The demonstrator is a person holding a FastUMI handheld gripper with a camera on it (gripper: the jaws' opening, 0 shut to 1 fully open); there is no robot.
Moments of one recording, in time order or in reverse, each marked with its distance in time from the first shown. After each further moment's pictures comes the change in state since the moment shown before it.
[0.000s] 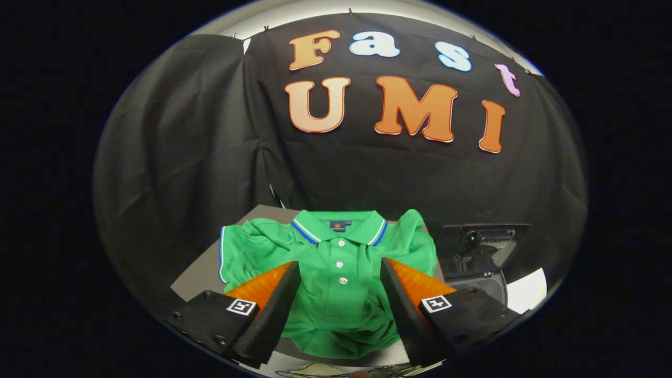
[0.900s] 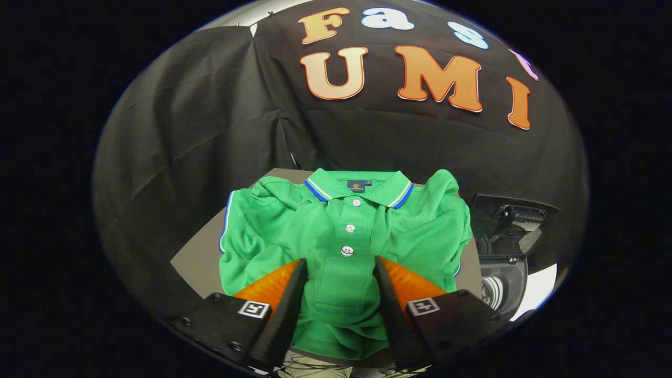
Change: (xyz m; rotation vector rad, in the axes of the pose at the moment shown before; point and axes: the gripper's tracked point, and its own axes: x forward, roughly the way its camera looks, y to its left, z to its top) arm 0.012 0.005 -0.045 0.004 0.161 0.183
